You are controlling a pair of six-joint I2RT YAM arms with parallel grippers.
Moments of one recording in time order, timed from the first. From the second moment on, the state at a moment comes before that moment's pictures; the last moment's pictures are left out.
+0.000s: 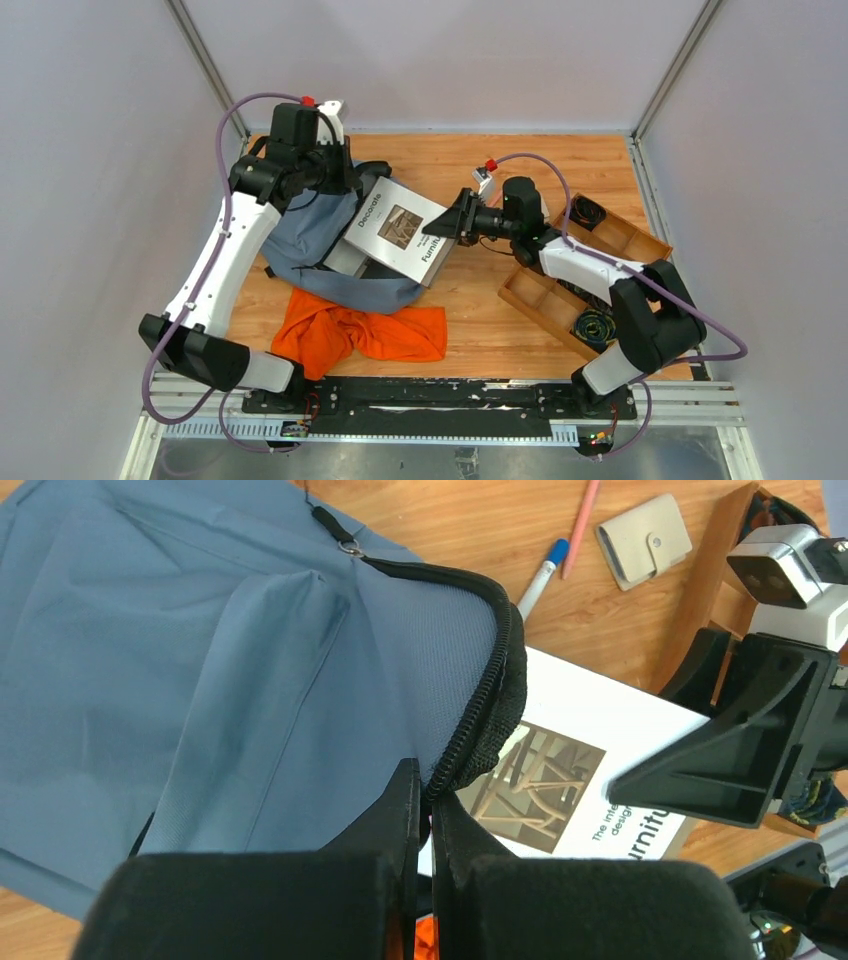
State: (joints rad) left arm -0.31 1.40 1.60 -0.86 0.17 -0.23; right arm 0.52 1.52 0.87 0.42 -0.73 0.99
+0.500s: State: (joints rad) left arm -0.28 1.36 1.61 -0.87 0.19 -0.26; right arm 0.60 1.64 0.98 0.35 -0.64 0.94
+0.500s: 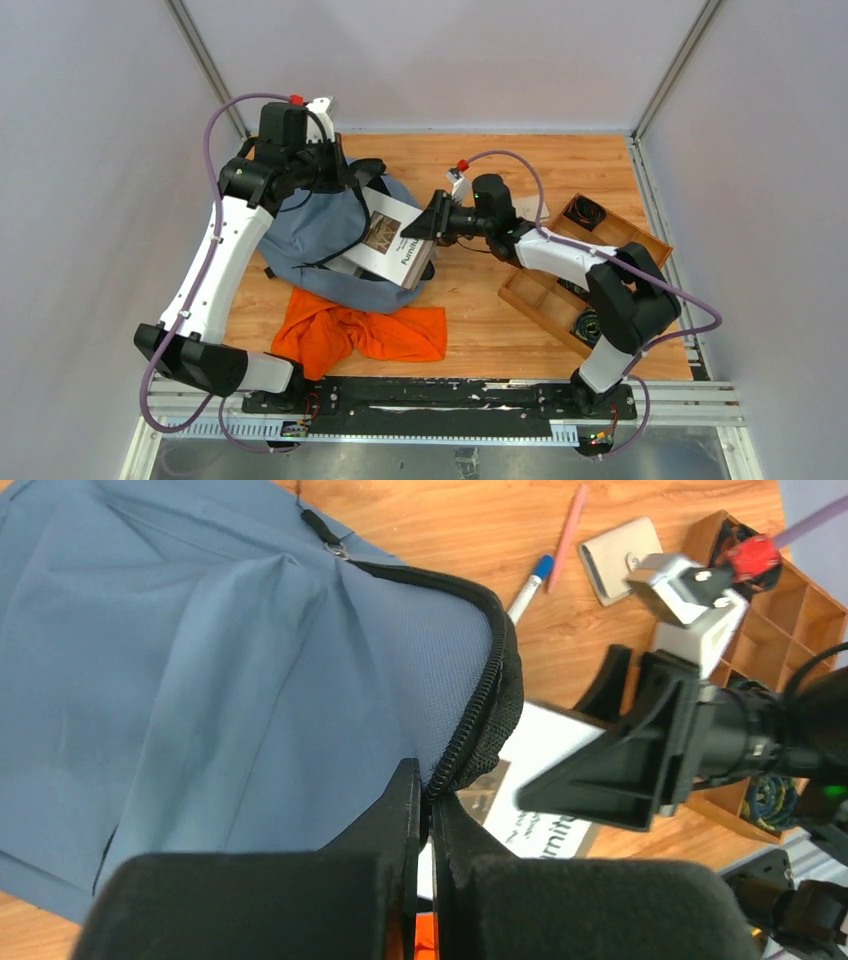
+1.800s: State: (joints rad) left arm -0.28 1.33 1.46 -0.73 0.40 -0.37; right arm 0.73 1.92 1.32 0.12 -0.44 0.94
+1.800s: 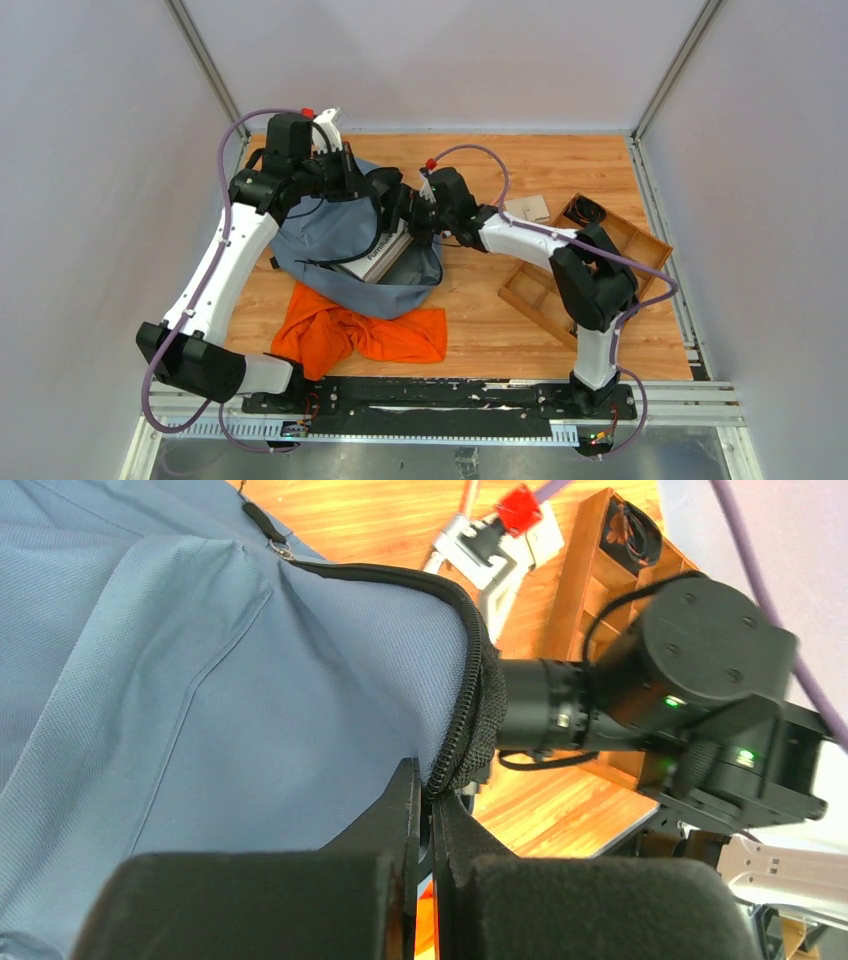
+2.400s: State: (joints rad) left arm -0.28 1.35 1.44 -0.68 0.43 -0.37; right arm 0.73 1.71 1.24 -0.17 -0.33 0.68
